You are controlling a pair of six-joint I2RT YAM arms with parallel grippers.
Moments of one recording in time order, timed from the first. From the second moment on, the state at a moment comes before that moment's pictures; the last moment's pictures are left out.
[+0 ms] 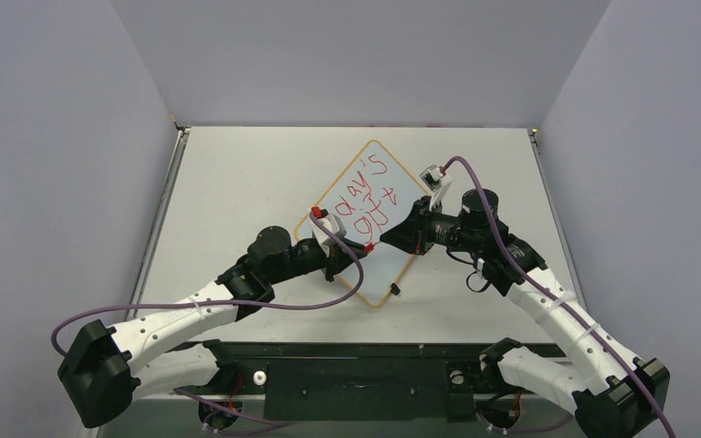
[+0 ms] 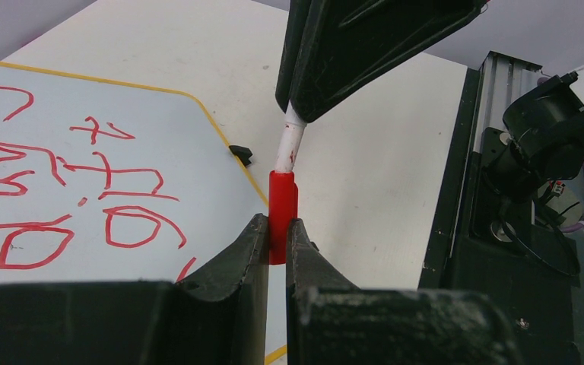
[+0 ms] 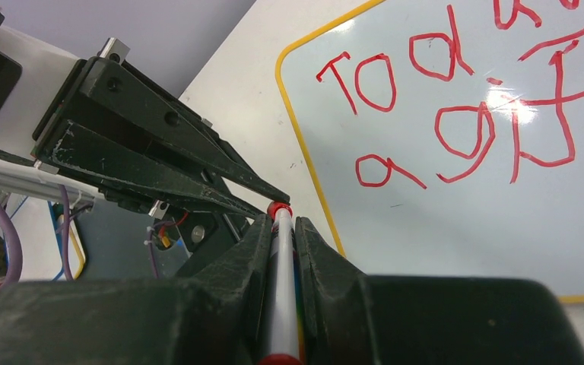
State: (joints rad) left arm -0.85 1.06 0.63 0.35 0.32 -0.07; right arm 0.51 0.98 0.88 -0.22 -0.60 0.42
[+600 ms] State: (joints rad) left arm -0.84 1.06 0.62 0.31 0.35 -0.05; right arm 0.53 1.06 0.88 -0.23 -0.64 0.40
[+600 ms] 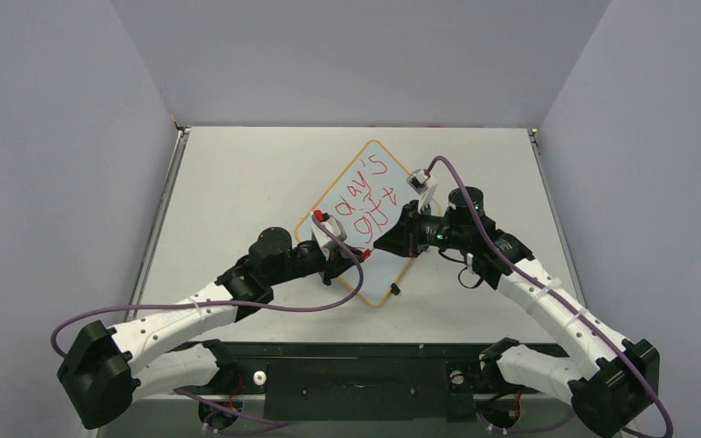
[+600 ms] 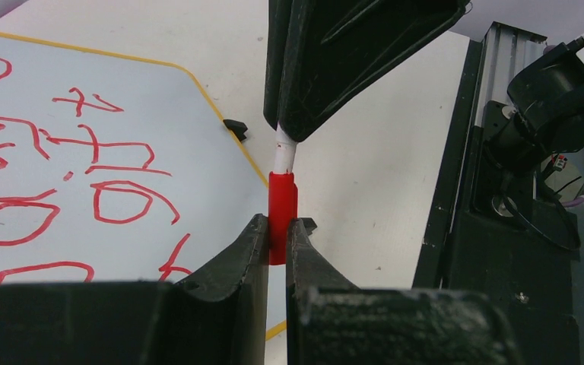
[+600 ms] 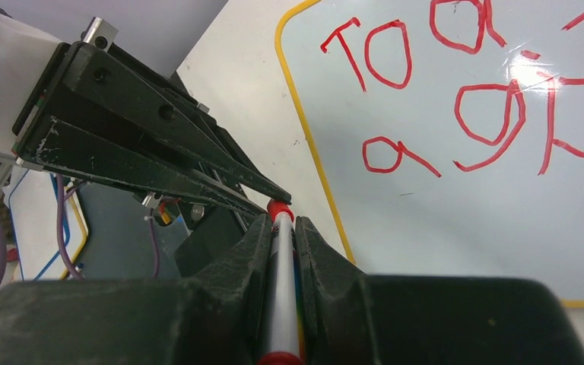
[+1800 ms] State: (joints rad) left arm -0.93 1.03 0.61 0.14 0.02 0.08; right arm 0.70 1.25 0.93 -0.18 -0.38 0.60
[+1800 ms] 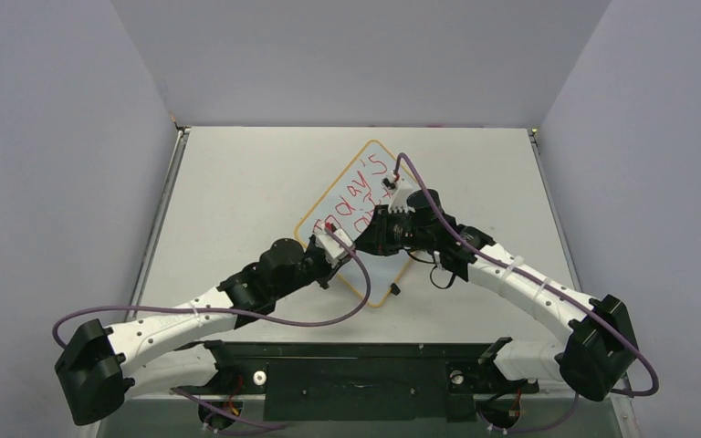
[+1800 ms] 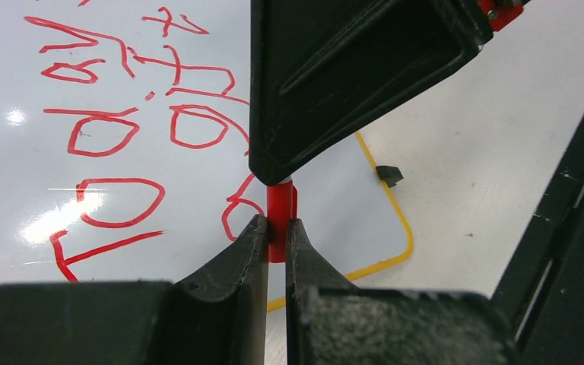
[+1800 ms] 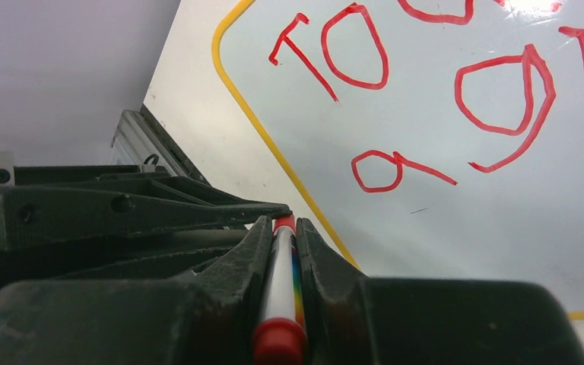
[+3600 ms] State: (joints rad) left arm -0.83 0.96 0.83 0.01 -0.43 -0.18; right arm 0.22 1.07 0.63 -0.34 0.50 0.66
